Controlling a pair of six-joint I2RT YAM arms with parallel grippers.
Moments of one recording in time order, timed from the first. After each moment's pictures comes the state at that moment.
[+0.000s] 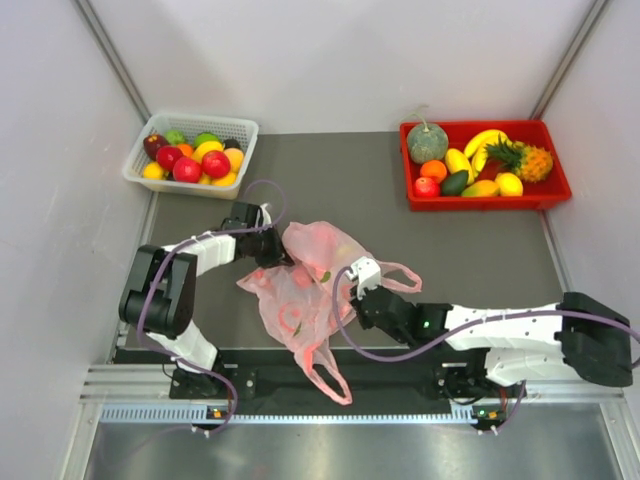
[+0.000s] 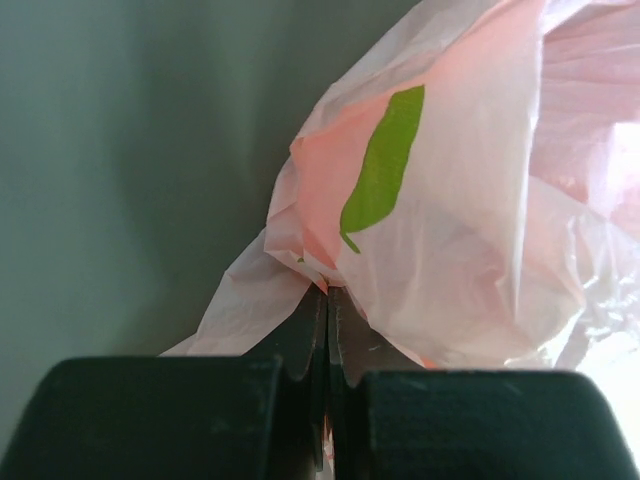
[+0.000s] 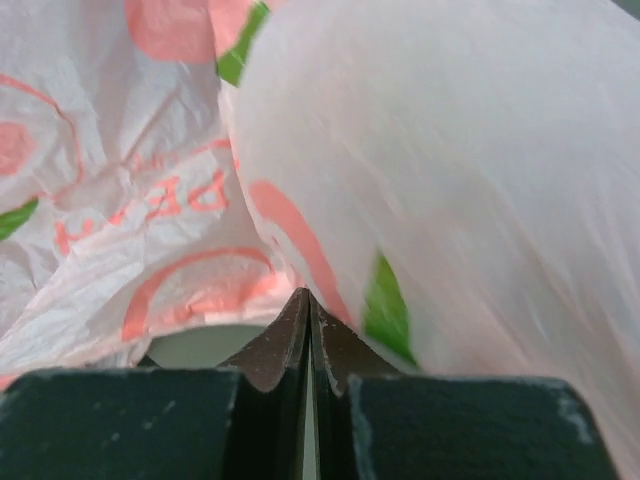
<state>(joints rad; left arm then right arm) -0.24 1.65 0.83 -0.18 0.45 -0.54 1.25 1.18 0.52 0.03 0.49 0.38</state>
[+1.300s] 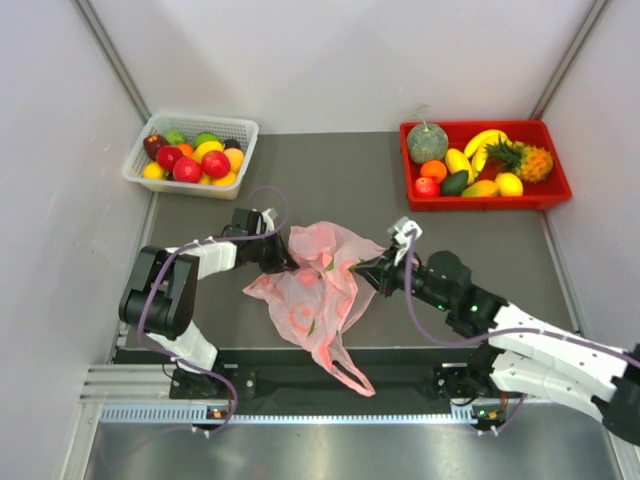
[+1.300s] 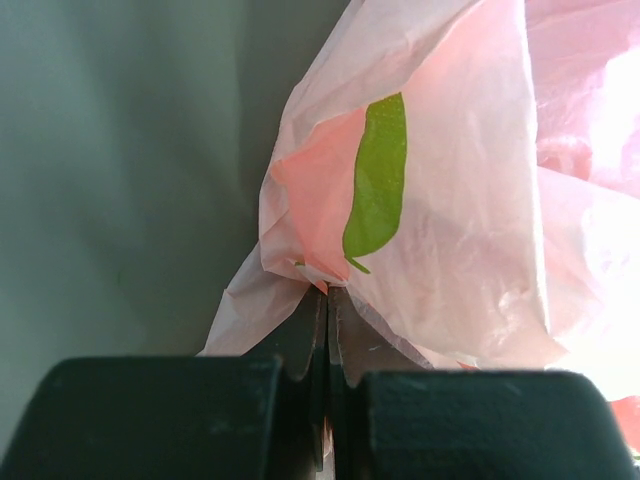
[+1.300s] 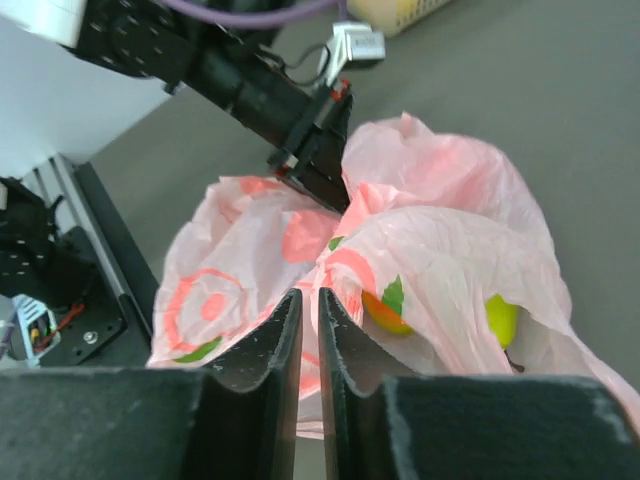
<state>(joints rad) -0.25 1.64 0.76 -0.07 0.54 -0.55 0.89 0.88 0.51 0.21 -0.06 0.27</state>
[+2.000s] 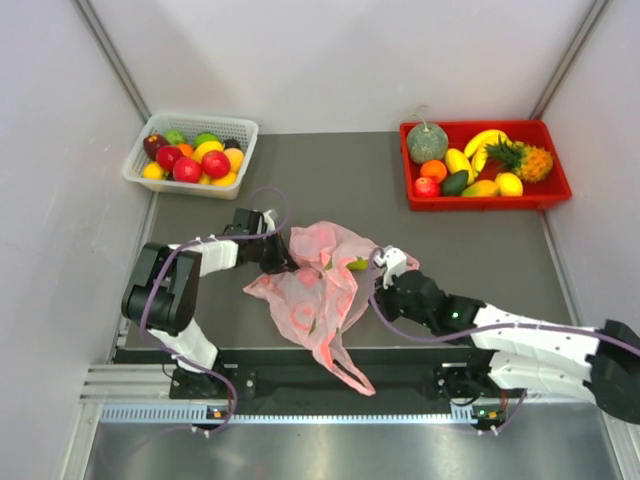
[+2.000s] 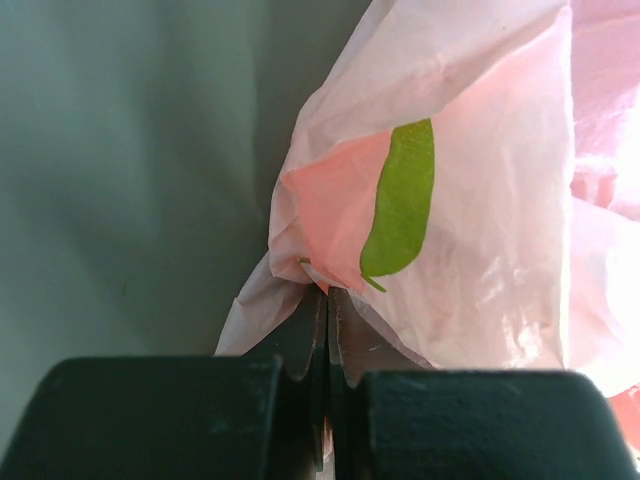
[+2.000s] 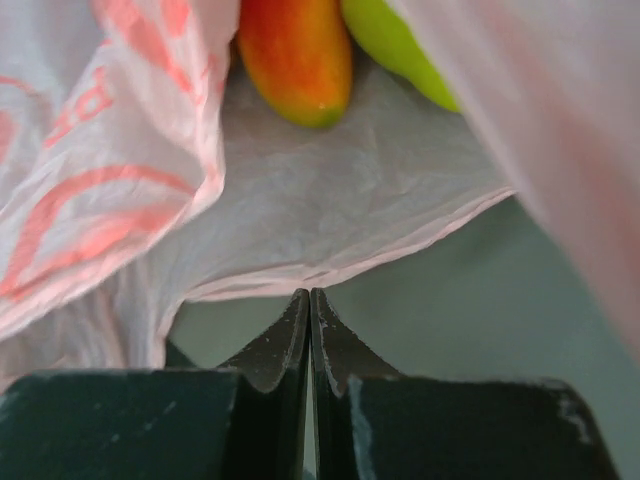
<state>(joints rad) -0.25 1.67 0.77 -0.08 0.54 -0.55 1.00 0.92 0.41 -0.04 0.13 0.36</state>
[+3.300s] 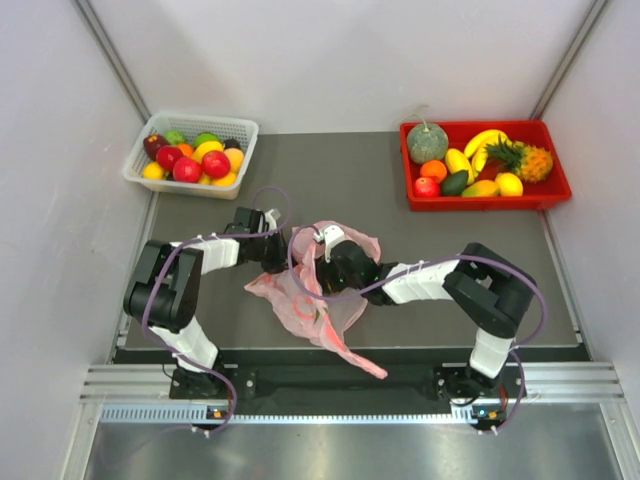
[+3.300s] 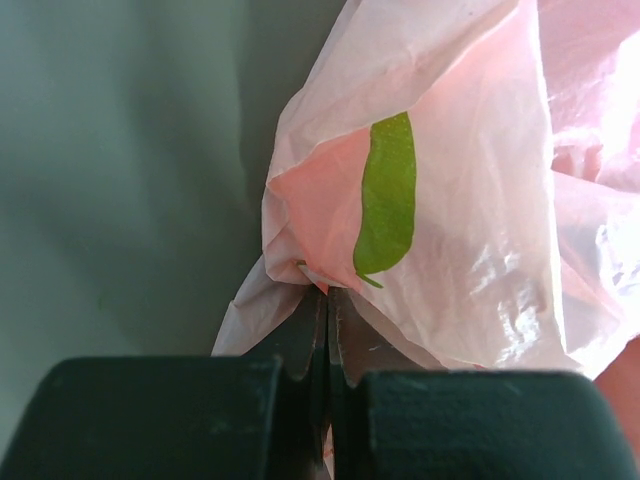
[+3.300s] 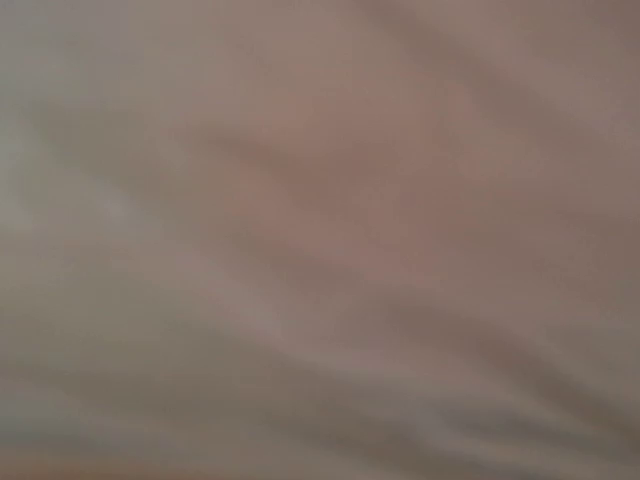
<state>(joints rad) -0.25 1.69 0.79 -0.08 0.58 -0.54 0.95 1.77 0.84 0.31 0.13 0.25</state>
